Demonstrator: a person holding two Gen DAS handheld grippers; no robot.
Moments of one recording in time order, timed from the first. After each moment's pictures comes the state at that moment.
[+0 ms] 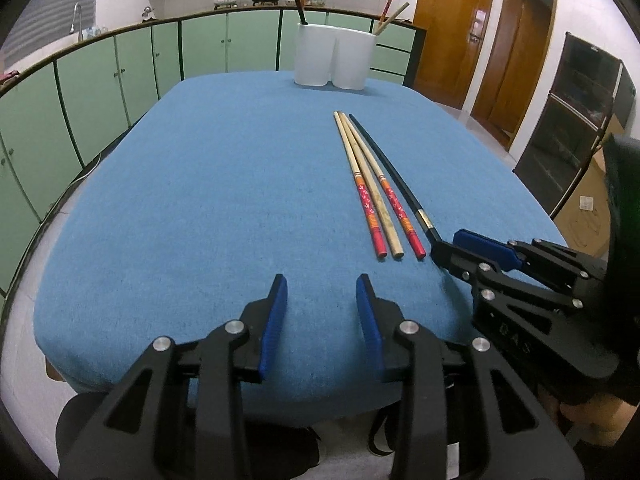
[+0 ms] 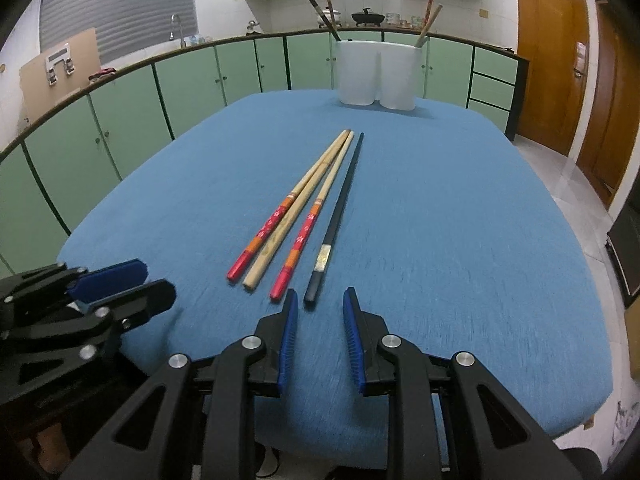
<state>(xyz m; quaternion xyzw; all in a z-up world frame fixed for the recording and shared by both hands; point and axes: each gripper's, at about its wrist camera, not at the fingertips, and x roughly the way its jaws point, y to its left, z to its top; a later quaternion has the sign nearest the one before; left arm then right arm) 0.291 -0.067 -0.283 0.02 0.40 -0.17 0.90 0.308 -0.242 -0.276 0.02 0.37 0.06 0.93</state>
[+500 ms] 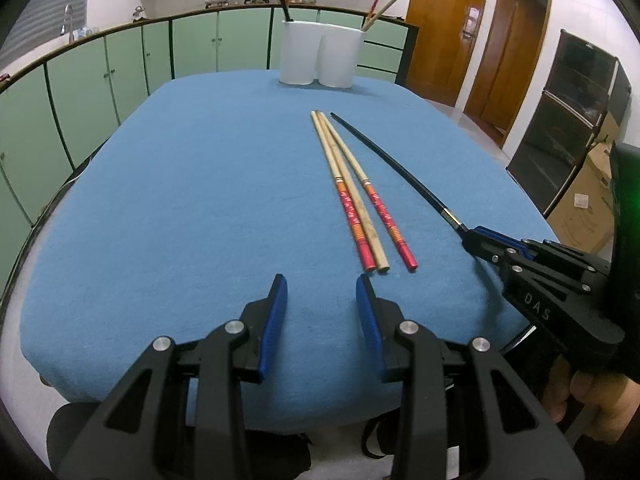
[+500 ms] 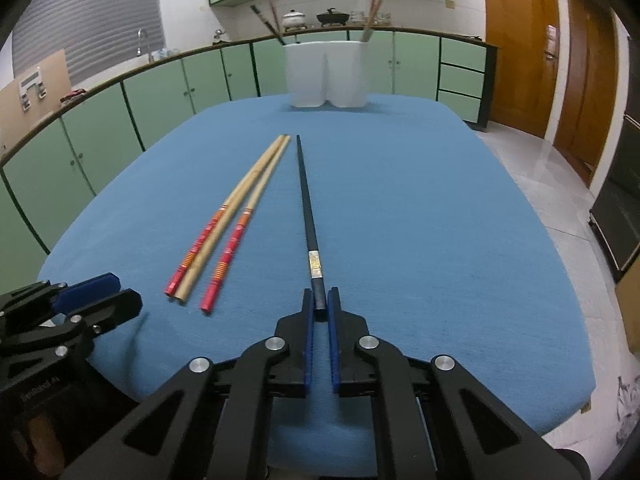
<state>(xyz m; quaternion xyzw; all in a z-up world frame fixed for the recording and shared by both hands) 0.298 -0.084 -0.285 0.02 0.40 -0.19 0.90 0.312 -0.294 -0.278 0.05 0.37 0.01 0.93</state>
